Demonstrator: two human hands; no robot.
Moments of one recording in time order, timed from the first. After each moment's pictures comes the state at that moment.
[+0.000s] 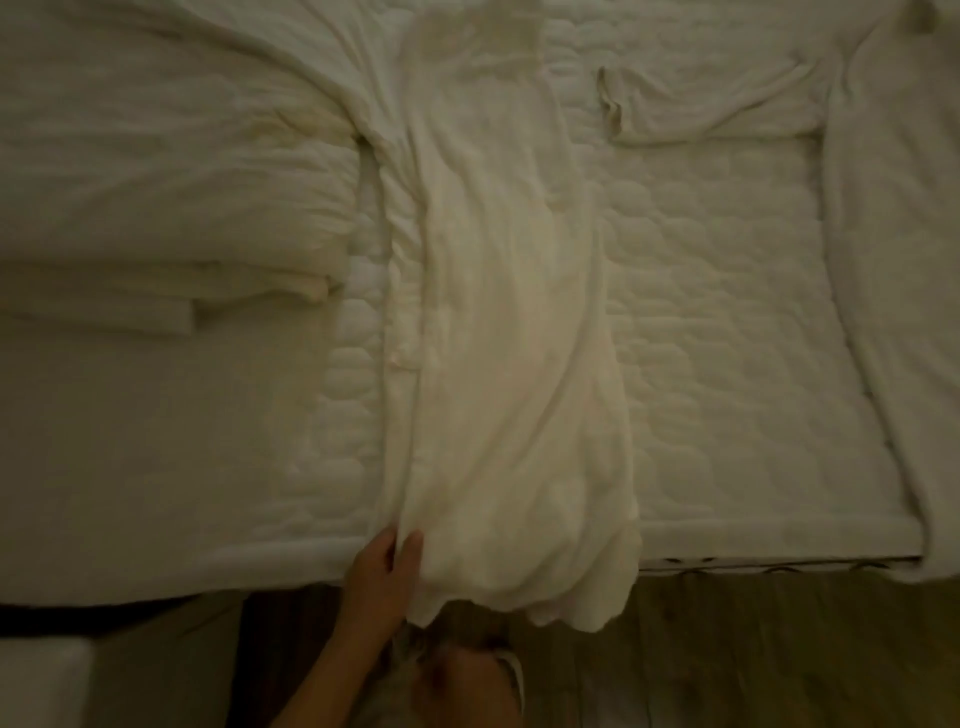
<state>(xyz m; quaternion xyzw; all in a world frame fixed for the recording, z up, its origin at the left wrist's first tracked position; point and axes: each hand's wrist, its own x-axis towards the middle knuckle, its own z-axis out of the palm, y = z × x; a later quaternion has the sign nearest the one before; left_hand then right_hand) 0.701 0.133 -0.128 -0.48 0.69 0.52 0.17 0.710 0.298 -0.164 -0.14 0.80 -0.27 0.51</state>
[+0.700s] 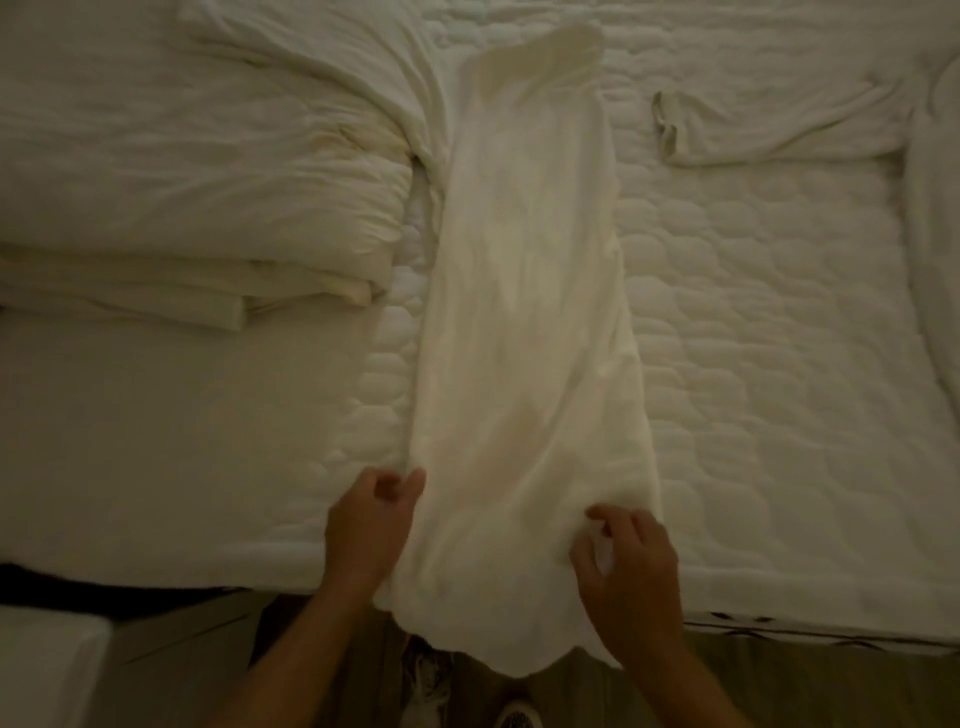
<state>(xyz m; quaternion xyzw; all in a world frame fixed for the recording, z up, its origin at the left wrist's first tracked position) 0.651 0.097 -0.122 -0.50 0.75 0.41 0.08 0.581 0.338 -0.146 -0.12 0.95 -0.28 0.06</state>
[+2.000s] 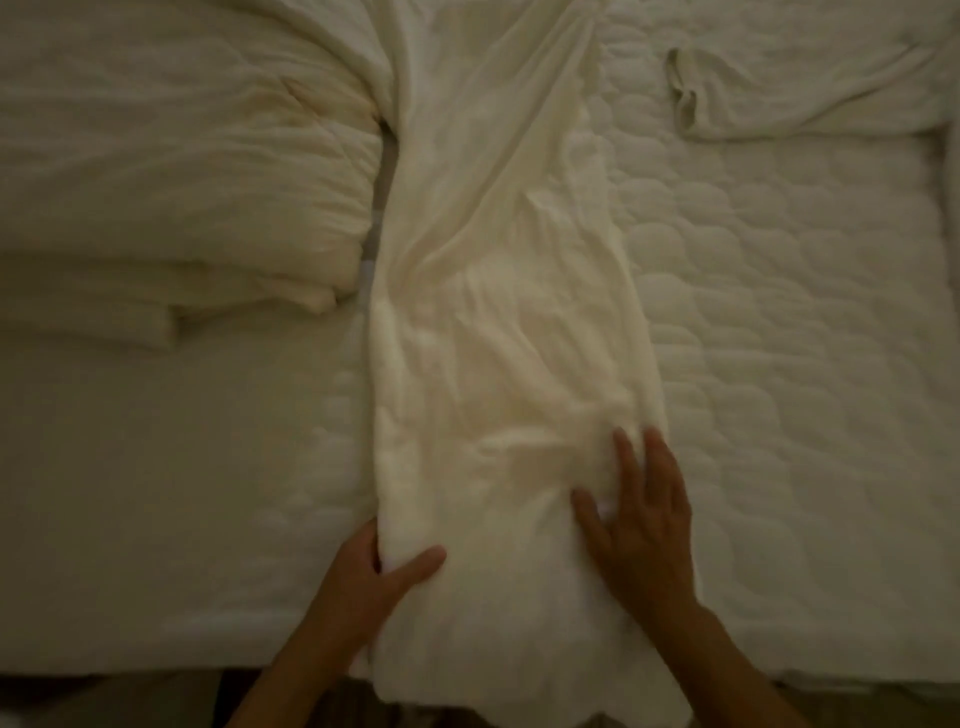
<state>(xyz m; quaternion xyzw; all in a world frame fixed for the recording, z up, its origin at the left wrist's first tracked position) 0.651 0.078 -0.165 -0.44 0.62 0.63 0.13 0.503 0.318 -0.202 -0.15 0.97 -0.17 0.05</state>
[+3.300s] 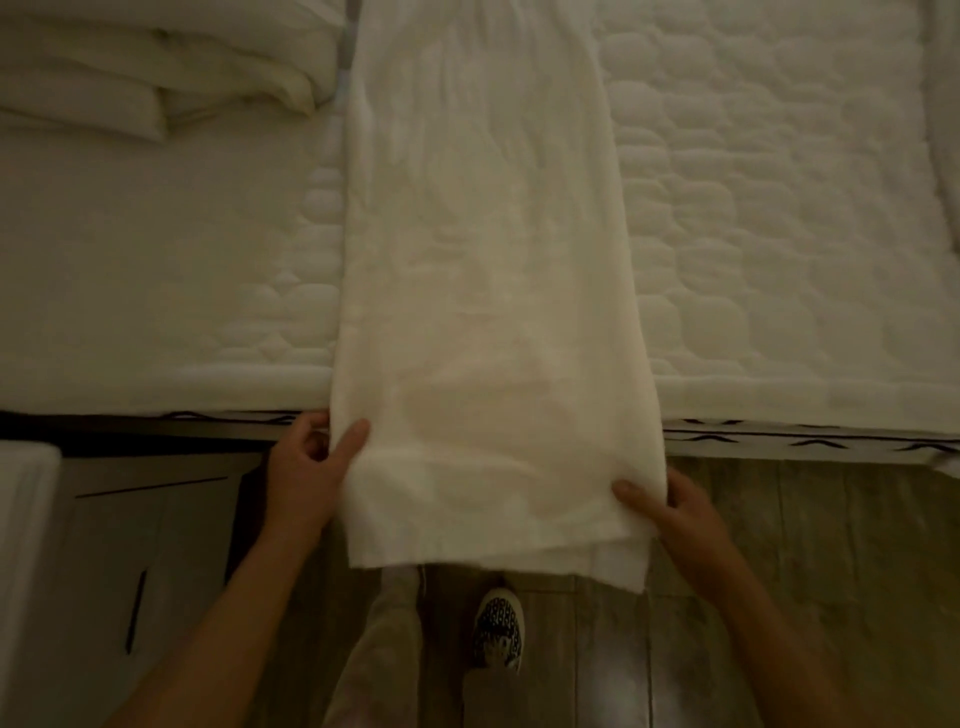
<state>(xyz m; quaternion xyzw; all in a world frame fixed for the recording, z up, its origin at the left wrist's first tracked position) 0.791 0.144 -0.196 -0.52 0.66 0.54 -0.04 0.658 0.497 -0.213 0.14 0.77 -0.48 0.40</state>
